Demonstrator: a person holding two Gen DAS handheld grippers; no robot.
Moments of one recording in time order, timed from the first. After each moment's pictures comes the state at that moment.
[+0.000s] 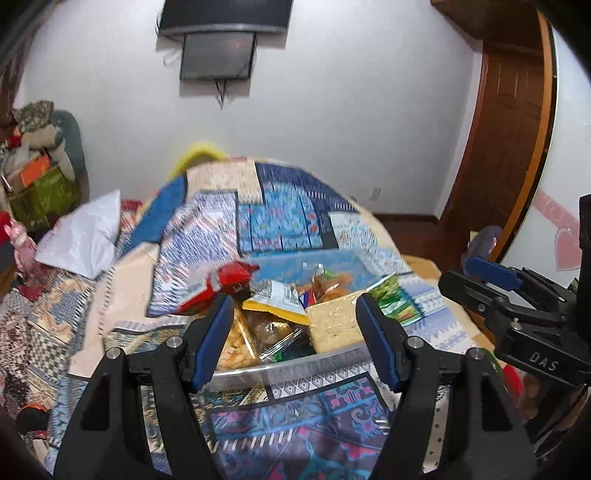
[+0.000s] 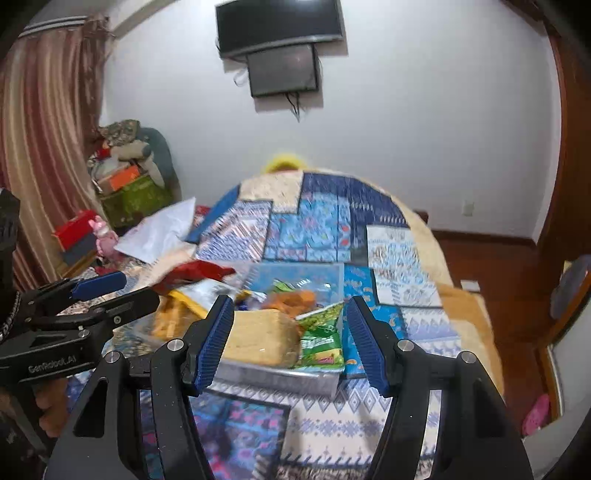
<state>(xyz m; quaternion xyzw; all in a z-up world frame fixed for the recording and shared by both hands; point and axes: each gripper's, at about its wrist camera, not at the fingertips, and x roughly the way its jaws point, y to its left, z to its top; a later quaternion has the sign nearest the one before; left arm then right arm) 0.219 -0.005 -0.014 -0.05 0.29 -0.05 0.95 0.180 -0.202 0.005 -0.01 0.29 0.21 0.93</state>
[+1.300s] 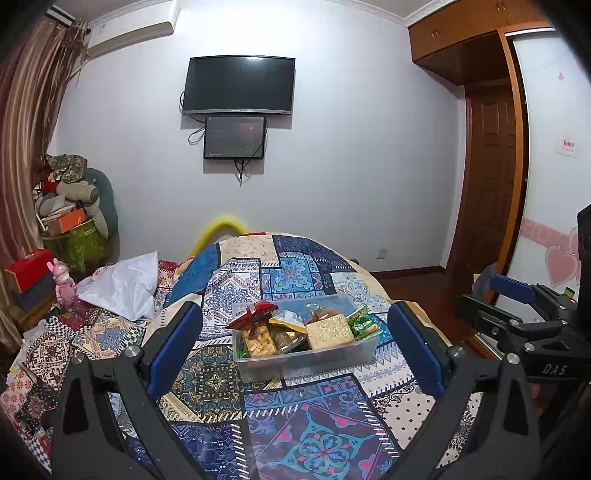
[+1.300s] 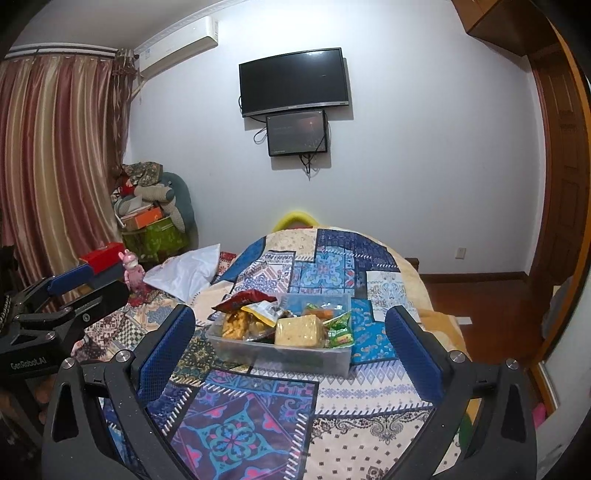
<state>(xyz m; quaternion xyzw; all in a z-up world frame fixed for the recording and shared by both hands) 0.061 -0.008 0.047 -0.03 0.16 -0.02 0.99 0.051 -0.213 0.058 0.00 0.19 0.21 0.96</state>
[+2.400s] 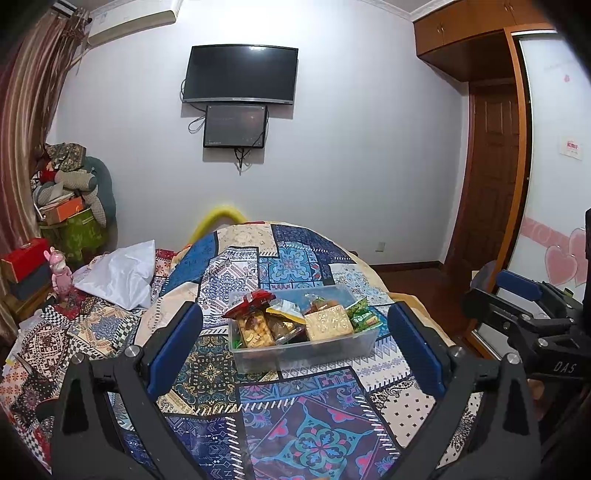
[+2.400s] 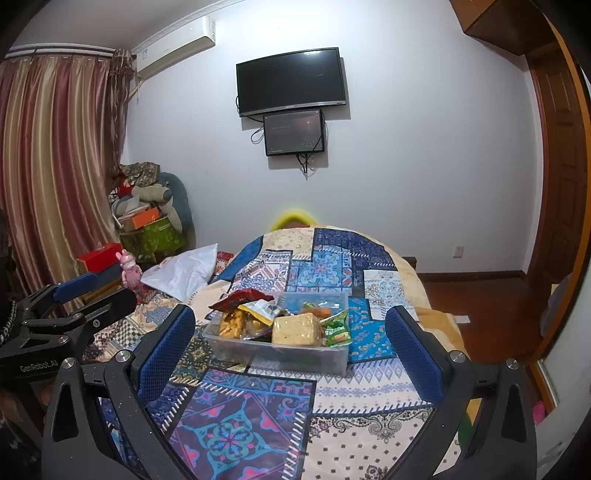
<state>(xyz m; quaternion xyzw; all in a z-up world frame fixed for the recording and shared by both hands) 0.068 -0.005 0.038 -0.04 0.18 -0.02 0.98 0.049 -0.217 0.061 0.00 0.19 0.21 0.96</state>
